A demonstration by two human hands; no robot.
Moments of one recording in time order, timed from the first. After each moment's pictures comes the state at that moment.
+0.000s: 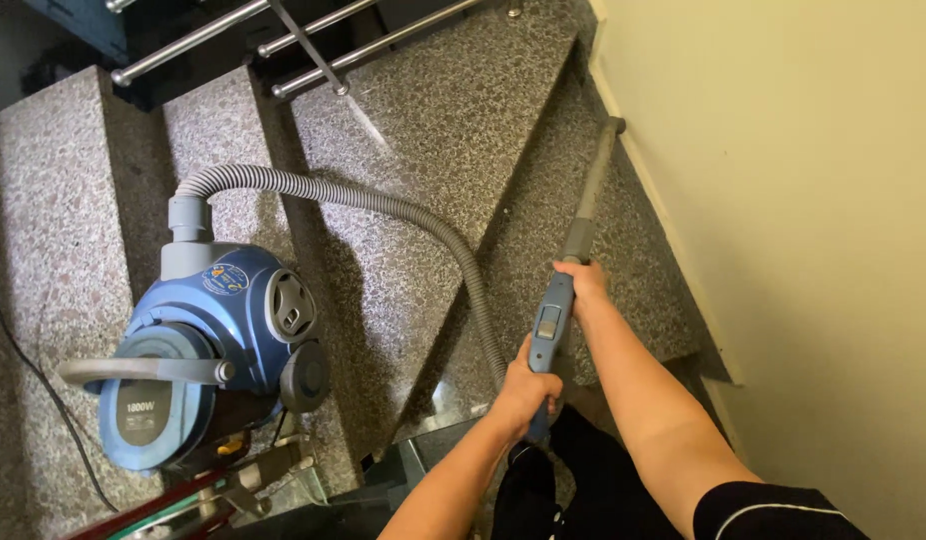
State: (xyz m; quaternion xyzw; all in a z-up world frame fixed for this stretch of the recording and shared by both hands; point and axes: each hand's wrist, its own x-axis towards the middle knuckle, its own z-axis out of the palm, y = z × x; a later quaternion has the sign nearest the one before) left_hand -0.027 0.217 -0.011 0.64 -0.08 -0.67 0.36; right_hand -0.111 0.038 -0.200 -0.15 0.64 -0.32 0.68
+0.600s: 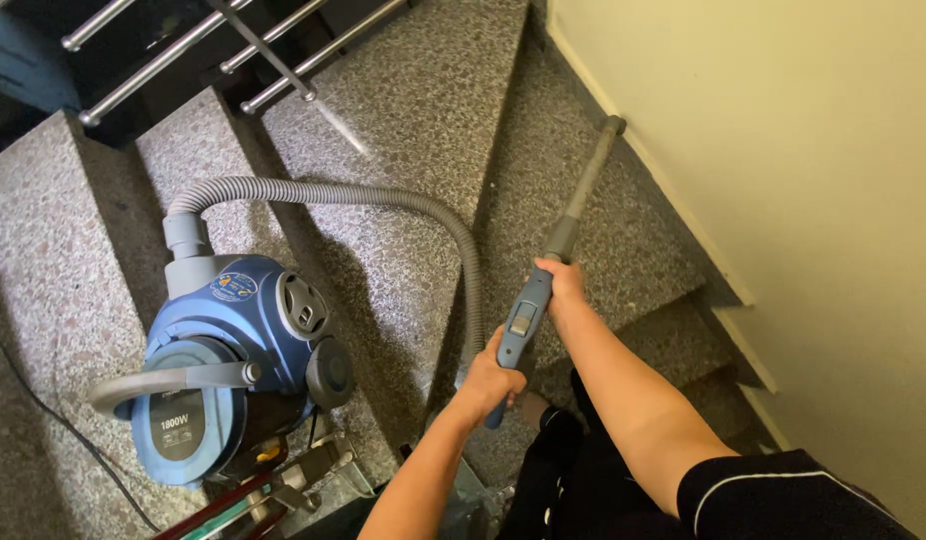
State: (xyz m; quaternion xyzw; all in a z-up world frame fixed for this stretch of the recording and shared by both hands) left_hand 0.067 0.294 0.028 0.65 -0.23 -0.69 0.22; right_hand -0.067 0.159 -0.188 0.01 0.58 -0.43 0.69
